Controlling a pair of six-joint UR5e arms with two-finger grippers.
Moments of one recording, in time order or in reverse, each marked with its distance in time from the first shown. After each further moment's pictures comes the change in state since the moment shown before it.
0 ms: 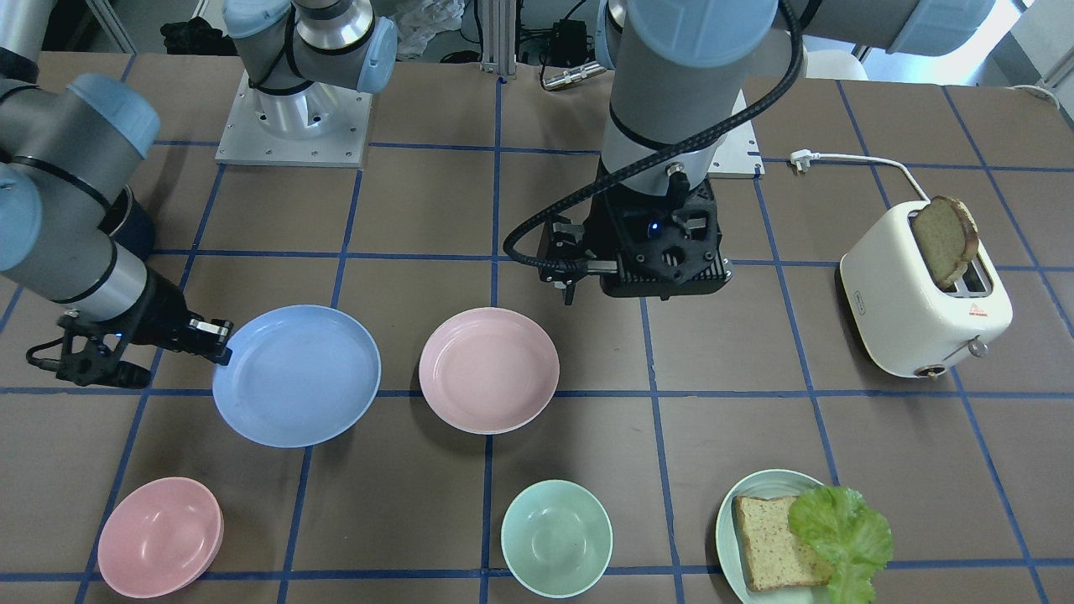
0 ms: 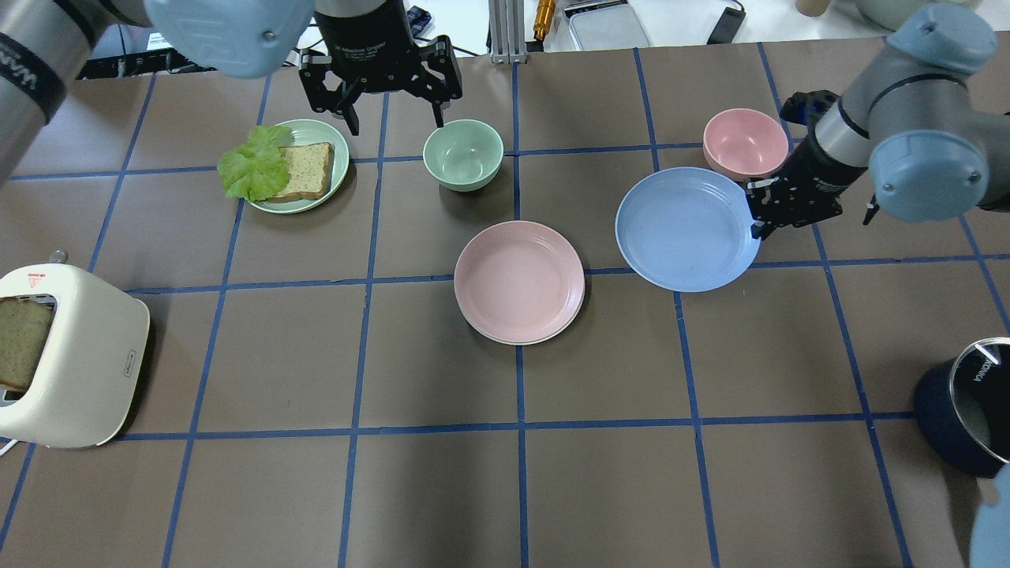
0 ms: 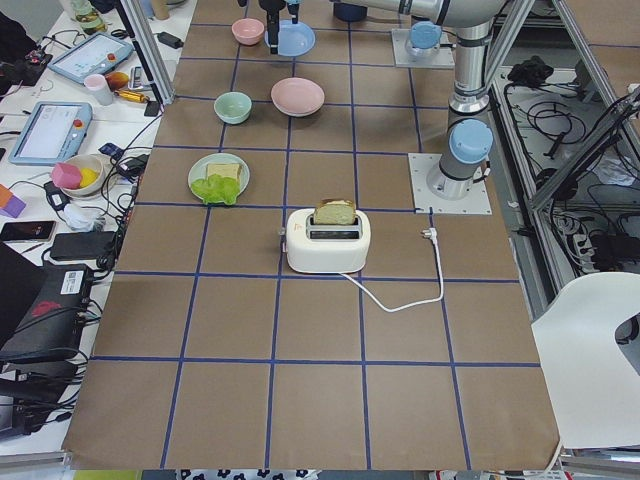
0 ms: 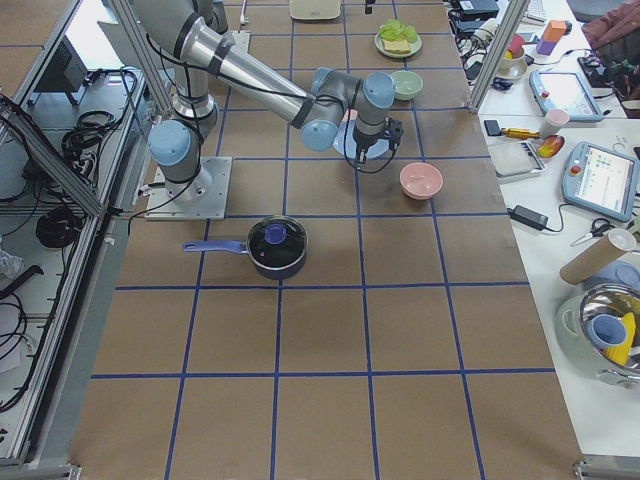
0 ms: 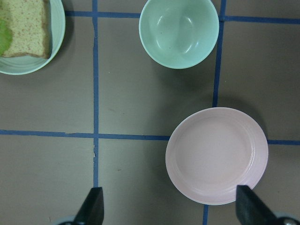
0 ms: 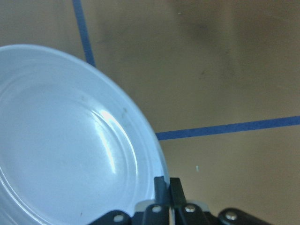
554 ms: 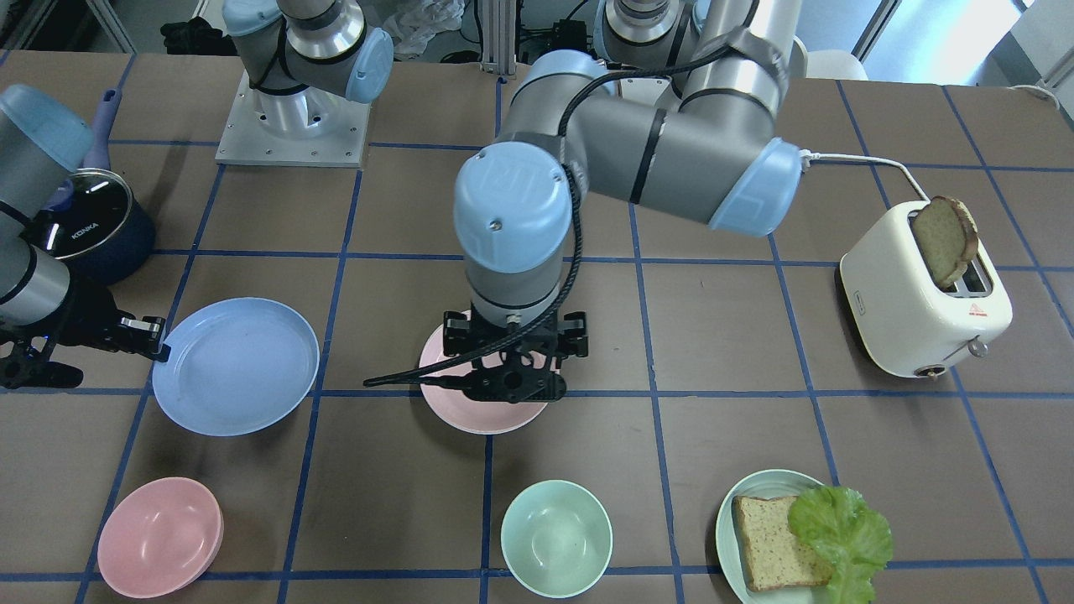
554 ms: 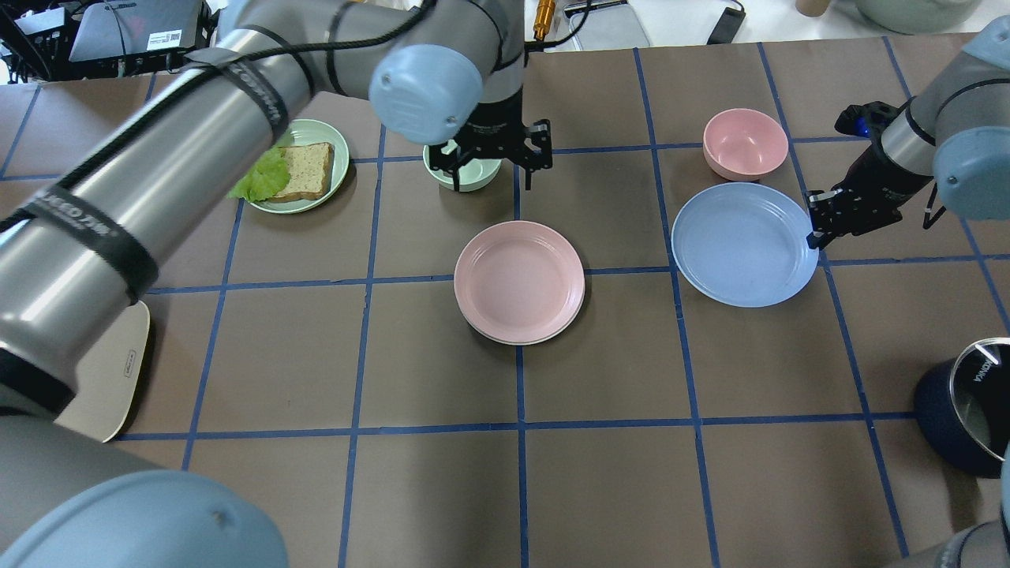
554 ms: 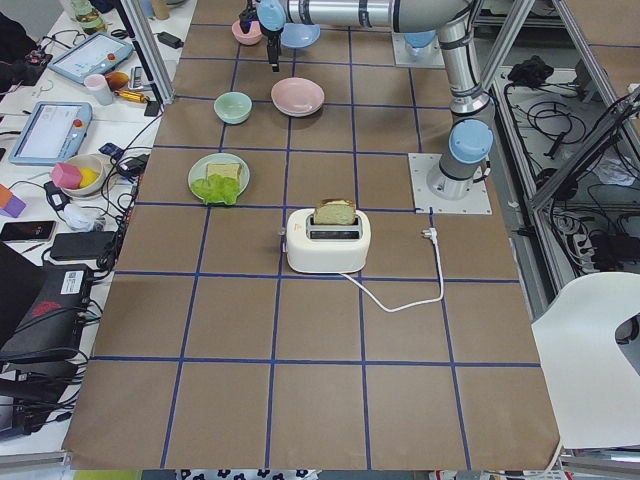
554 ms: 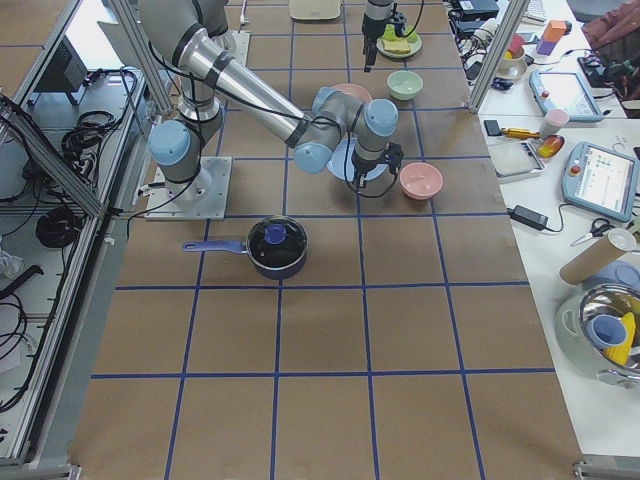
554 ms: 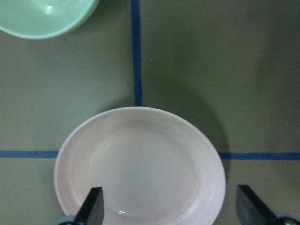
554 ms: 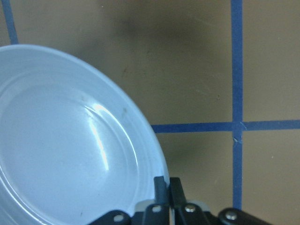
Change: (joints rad) left arm -0.102 -0.204 0.017 0.067 -0.008 -0.027; right arm -0.177 0.032 -0.009 0.039 -0.015 -0.264
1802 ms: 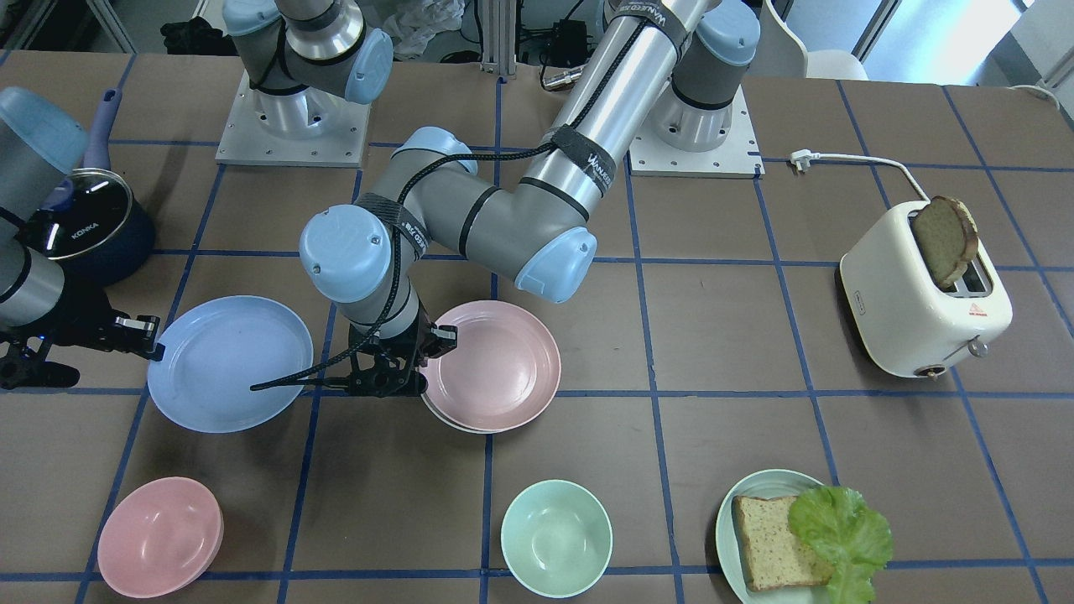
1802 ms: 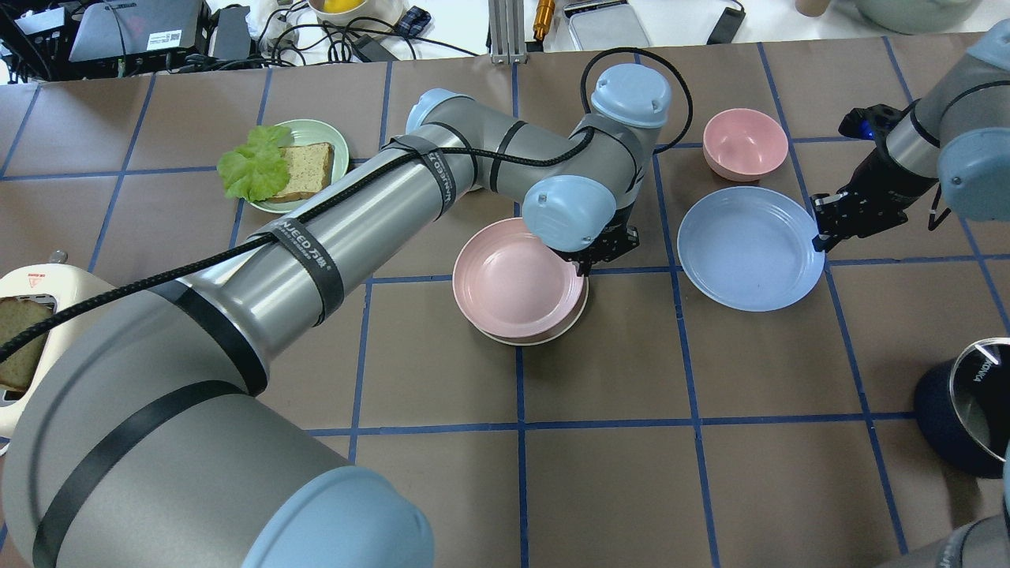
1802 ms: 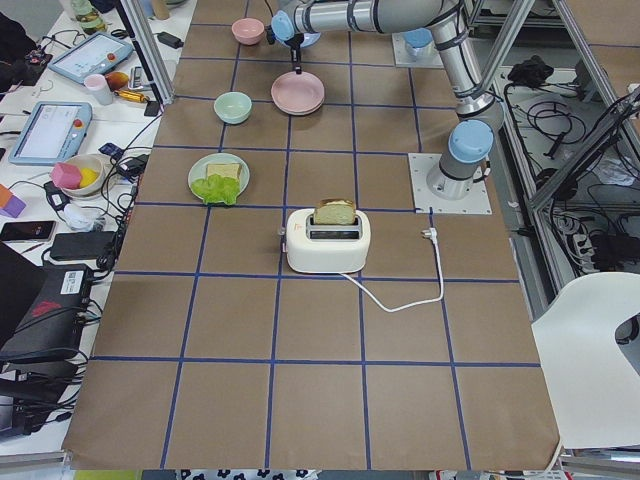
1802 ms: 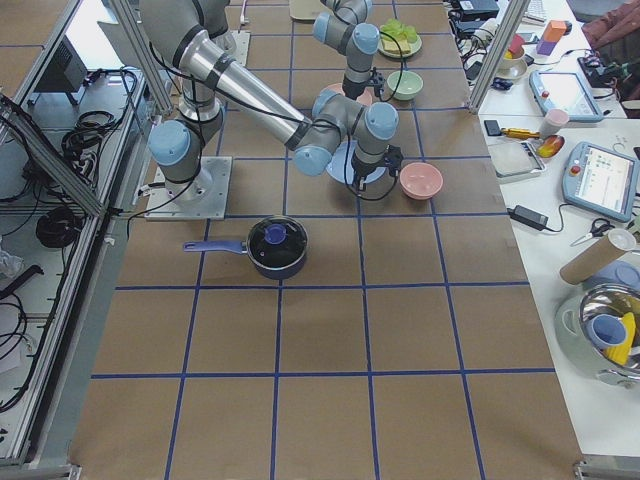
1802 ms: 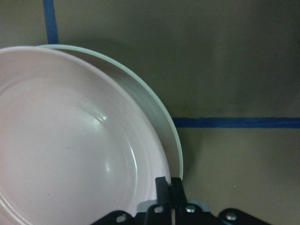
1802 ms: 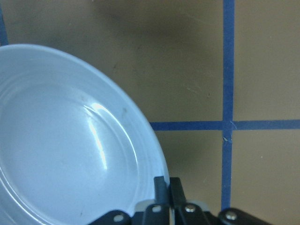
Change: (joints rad) left arm -0.240 -0.229 -0.015 0.171 0.009 -0.251; right arm -0.020 0.008 -0.001 0.002 -0.027 -0.059
